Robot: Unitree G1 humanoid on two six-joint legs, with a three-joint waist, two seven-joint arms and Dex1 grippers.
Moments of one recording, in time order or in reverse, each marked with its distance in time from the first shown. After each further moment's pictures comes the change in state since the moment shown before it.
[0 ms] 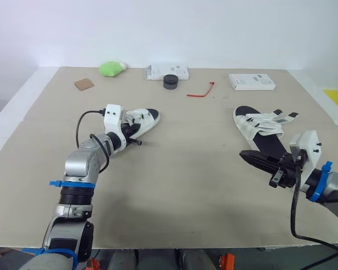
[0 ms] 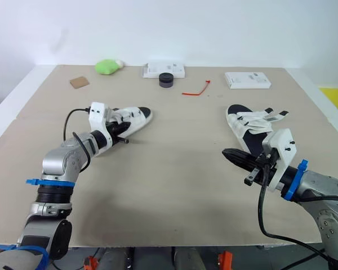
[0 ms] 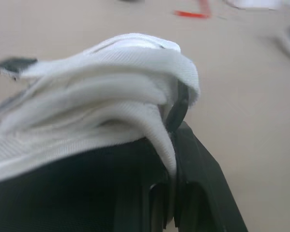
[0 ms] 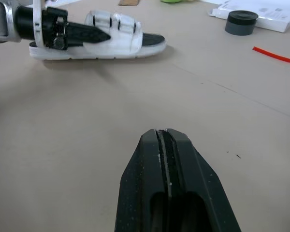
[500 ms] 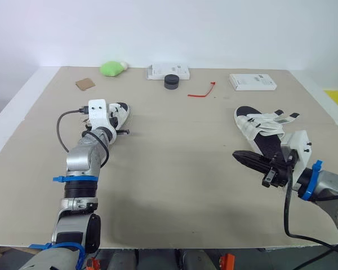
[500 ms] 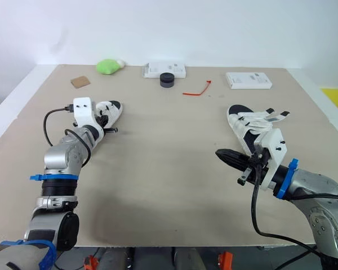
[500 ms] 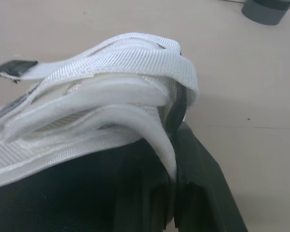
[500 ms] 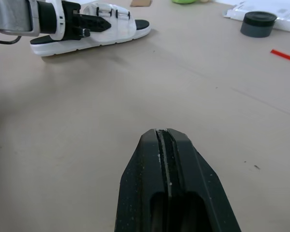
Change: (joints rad) left arm -0.045 -0.079 0.082 0.115 0.085 -0.067 0.275; right arm -0.042 0.011 0.068 0.014 -0.010 -0.006 0.003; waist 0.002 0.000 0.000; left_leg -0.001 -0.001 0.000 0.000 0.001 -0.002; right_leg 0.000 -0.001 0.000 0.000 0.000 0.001
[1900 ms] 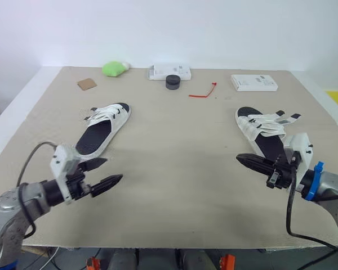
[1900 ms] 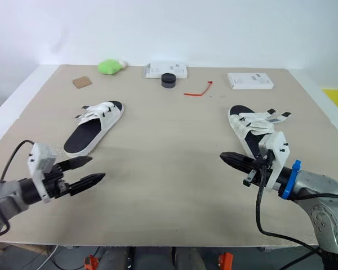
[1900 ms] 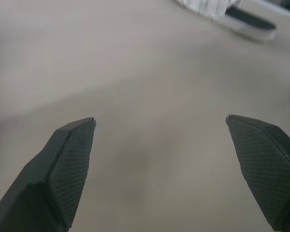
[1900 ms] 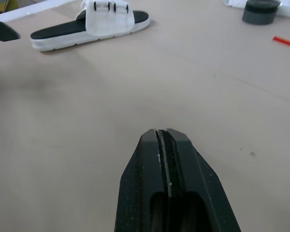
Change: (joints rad) left arm 0.797 0.474 0.200 -0.763 -0.435 0.091 -0.850; right arm 0.036 -0.009 -0.036 0.091 -0.037 -0.036 0.088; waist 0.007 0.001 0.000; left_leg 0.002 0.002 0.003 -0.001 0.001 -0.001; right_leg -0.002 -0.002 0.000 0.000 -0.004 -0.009
